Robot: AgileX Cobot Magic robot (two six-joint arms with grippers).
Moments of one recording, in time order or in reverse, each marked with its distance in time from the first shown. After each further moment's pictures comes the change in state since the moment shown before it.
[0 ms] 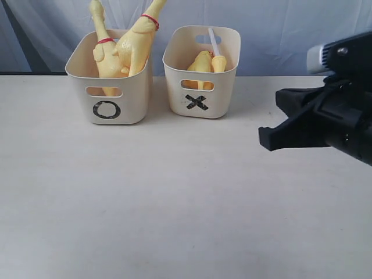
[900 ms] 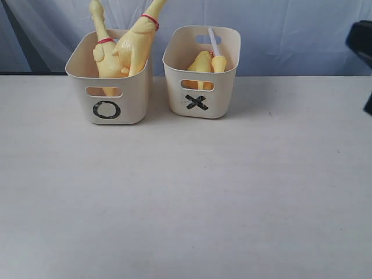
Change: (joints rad) left arm 0.000 -0.287 0.171 -0.036 -0.003 0.000; right arm -0.067 -0.399 0.000 -0.012 0.156 0.000
